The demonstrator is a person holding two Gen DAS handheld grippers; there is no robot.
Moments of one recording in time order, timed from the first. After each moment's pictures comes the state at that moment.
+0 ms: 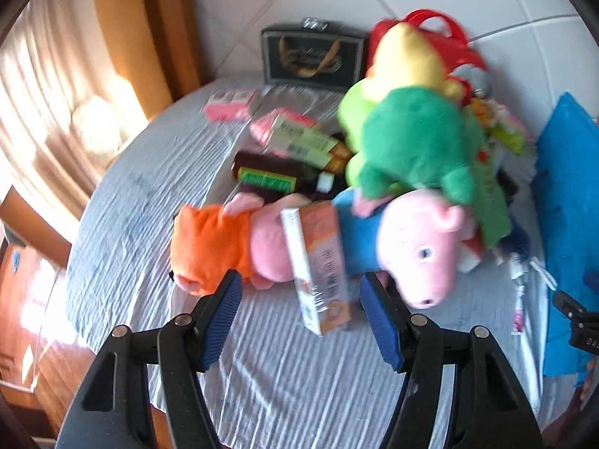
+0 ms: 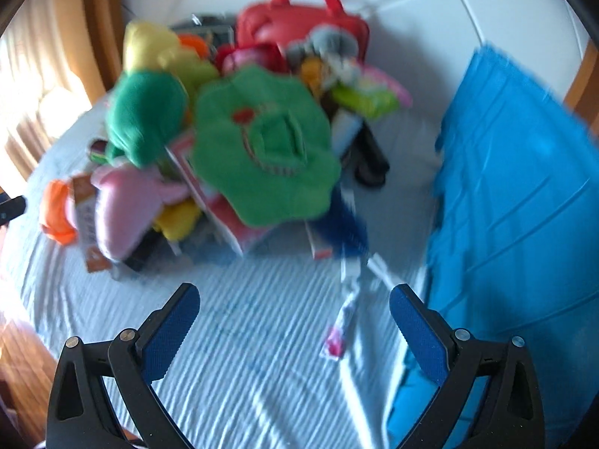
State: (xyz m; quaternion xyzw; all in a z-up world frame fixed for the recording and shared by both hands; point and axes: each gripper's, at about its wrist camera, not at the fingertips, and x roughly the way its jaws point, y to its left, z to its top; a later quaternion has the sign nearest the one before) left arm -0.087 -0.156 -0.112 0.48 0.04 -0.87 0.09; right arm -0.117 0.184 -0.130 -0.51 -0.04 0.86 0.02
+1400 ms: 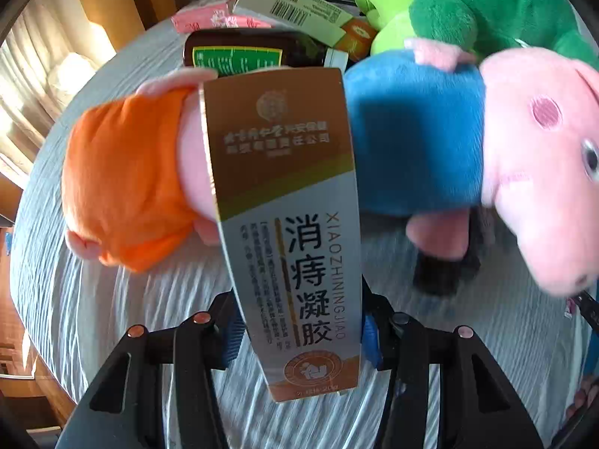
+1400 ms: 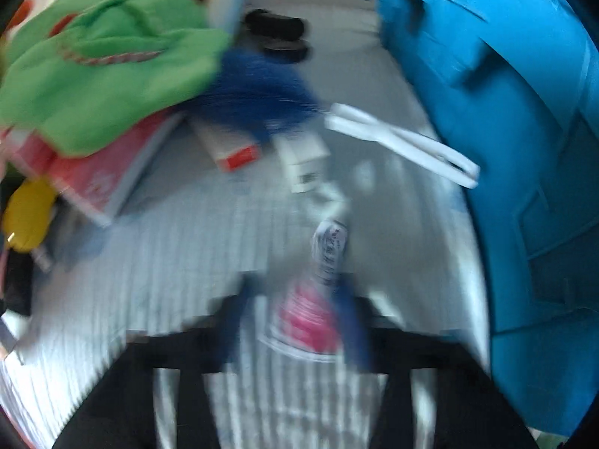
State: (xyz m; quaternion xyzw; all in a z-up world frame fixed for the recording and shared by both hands) left arm -0.122 -0.149 -0.258 0.57 0.06 -0.82 0.07; right arm -0.110 0.223 -0.272 -0.55 0.09 0.82 0.15
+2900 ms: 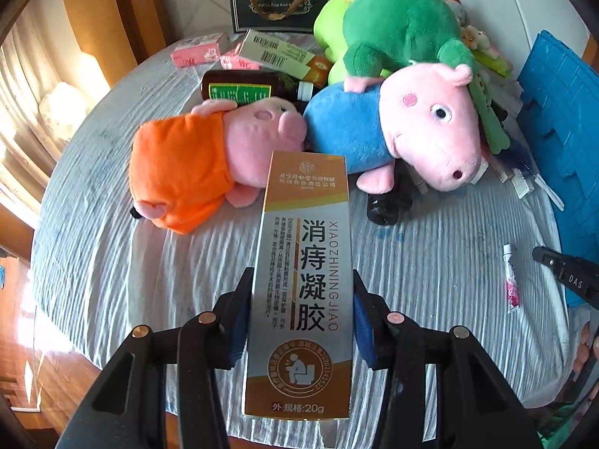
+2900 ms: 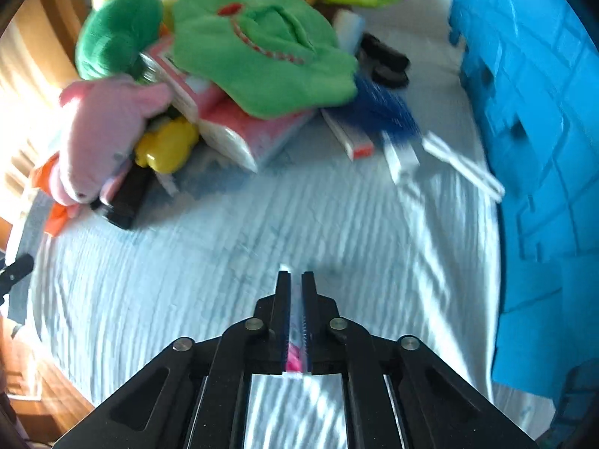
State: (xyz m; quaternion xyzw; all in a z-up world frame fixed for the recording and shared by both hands) left arm -0.034 -0.146 -0.180 0.53 0.03 -0.85 0.01; right arm -0.076 0.168 -0.230 -0.57 0.07 0.82 0.03
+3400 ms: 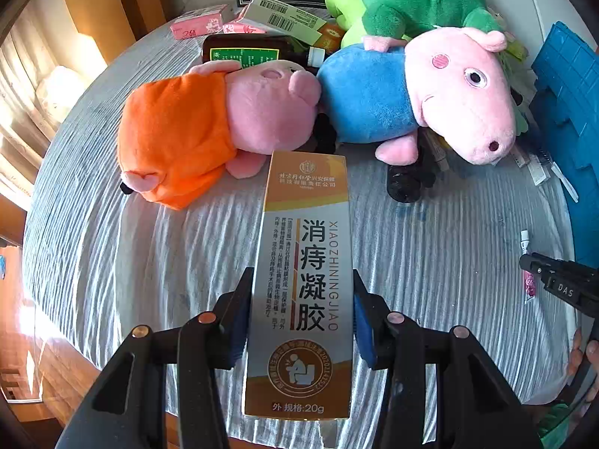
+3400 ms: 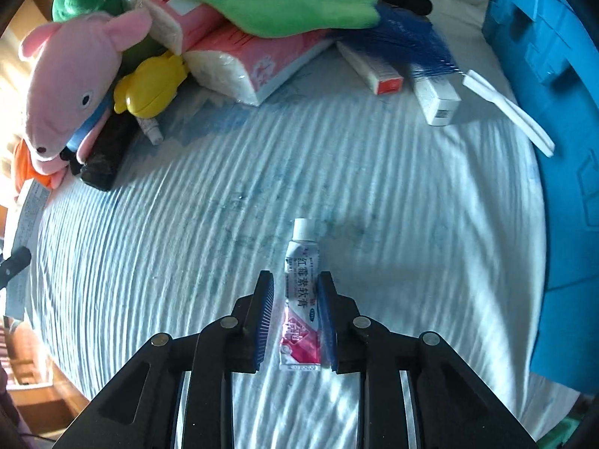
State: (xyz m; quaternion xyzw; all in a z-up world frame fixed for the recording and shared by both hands) left arm -0.043 -0.156 -0.221 0.56 0.03 -0.83 0.02; right arm -0.084 0.155 -0.272 -0.61 0.05 0.79 0.00
